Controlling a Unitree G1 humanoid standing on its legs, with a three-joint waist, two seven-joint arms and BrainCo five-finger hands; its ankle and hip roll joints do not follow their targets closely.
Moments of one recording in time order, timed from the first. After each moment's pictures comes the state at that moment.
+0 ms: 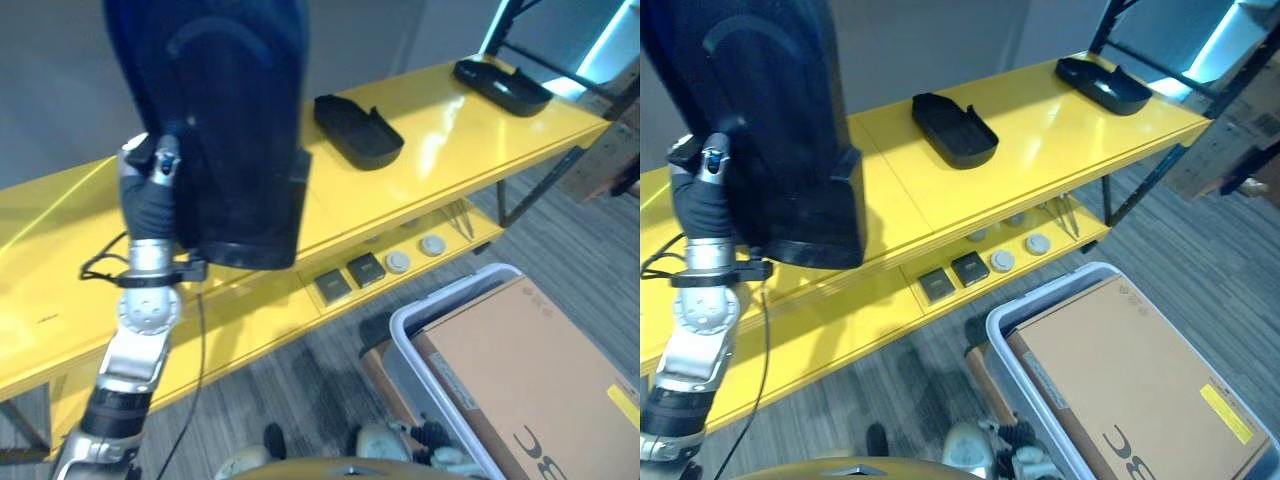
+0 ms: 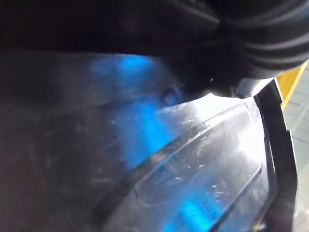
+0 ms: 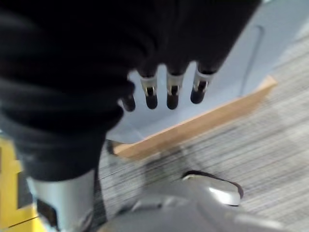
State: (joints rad) left arm -0.20 0.44 -0.12 -0.31 -0.05 -0.33 0.34; right arm -0.06 -0.20 0.18 1.17 0.07 -0.08 -0.23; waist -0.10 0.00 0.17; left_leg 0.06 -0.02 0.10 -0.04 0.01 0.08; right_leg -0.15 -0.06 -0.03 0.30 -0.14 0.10
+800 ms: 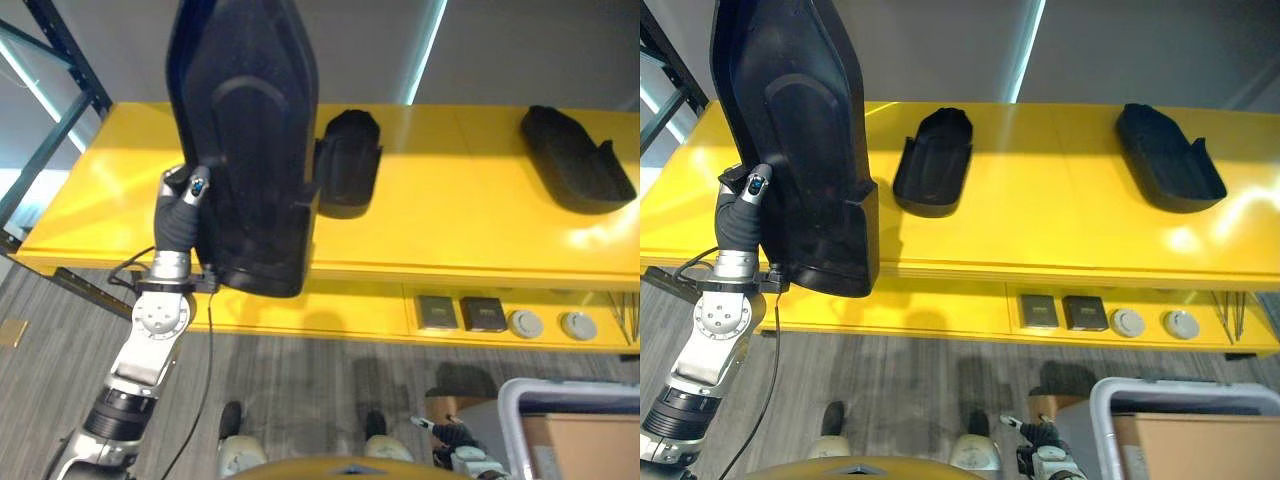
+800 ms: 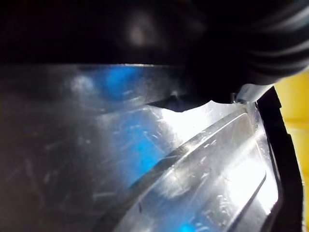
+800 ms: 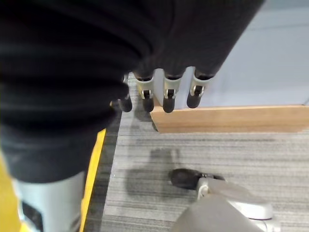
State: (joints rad) left arm -0.16 0.46 -0.15 -0.20 -0.17 -0.34 0.31; right arm -0.04 -0.26 0.13 1.27 0.17 -0.09 -0.21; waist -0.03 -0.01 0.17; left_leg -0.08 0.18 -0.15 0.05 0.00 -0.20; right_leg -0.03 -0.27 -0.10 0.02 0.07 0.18
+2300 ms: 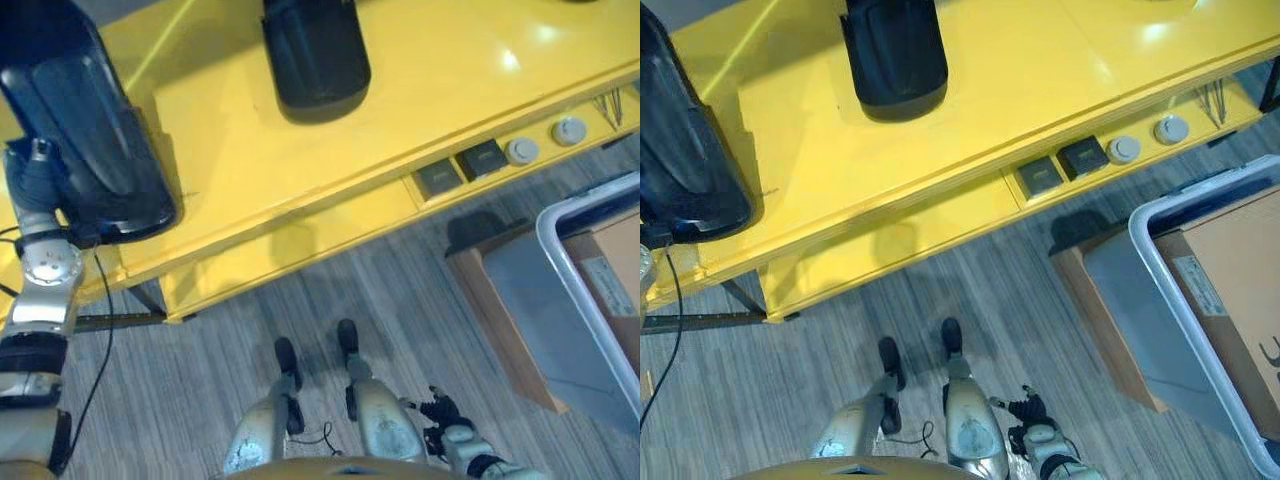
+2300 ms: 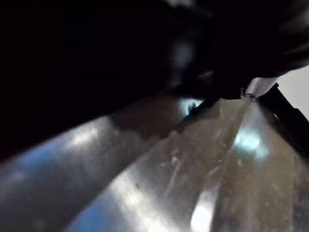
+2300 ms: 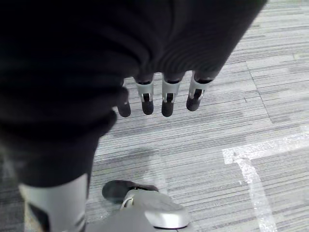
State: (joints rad) left arm -0.45 0.81 0.04 0.50 -0.30 -0.25 0.45; right arm -0.13 -0.28 0.23 1.23 0.11 -0.10 -0.22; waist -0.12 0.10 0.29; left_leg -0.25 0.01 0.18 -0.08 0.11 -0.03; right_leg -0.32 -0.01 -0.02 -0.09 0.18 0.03
